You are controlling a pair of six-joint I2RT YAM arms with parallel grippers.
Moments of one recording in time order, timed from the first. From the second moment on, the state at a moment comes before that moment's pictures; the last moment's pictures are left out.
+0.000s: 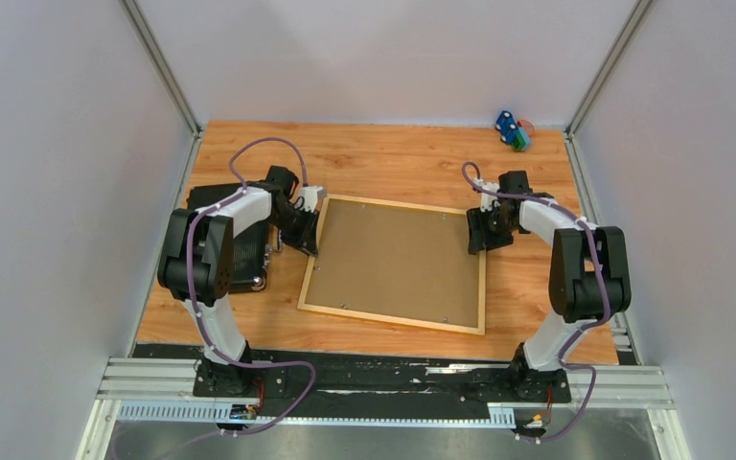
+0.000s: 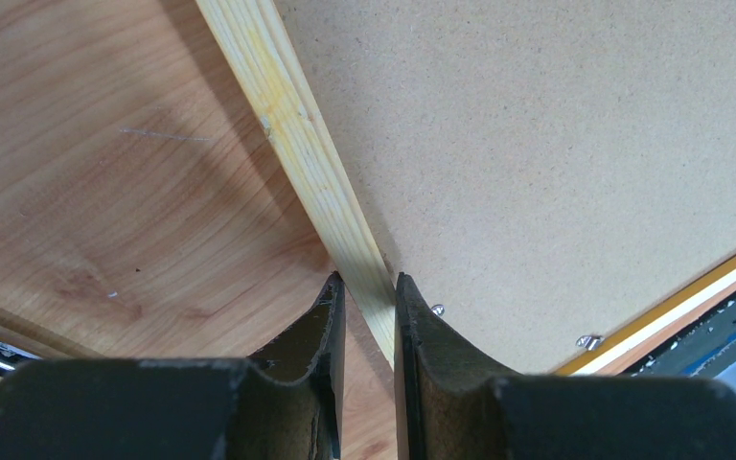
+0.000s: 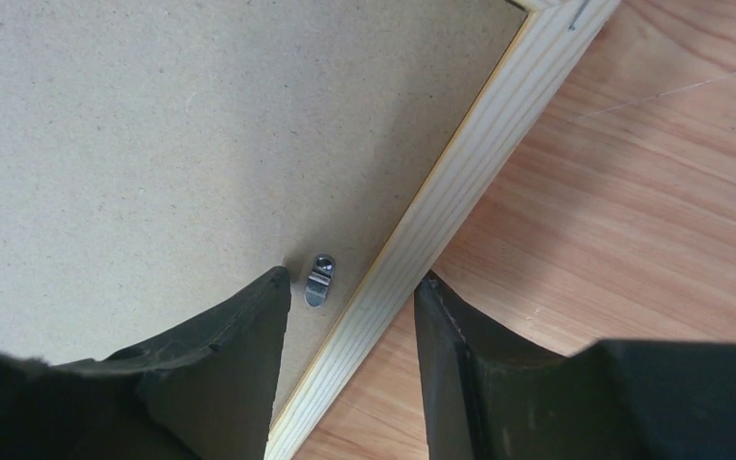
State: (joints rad) left arm -0.22 1.83 1.17 -0.66 0.46 0.16; right arm 0.05 1.73 1.05 -0.55 -0.28 -0.18
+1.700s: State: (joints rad) left arm -0.22 1.83 1.17 -0.66 0.46 0.15; right arm 0.00 1.74 1.17 -0.61 -0.37 -0.23
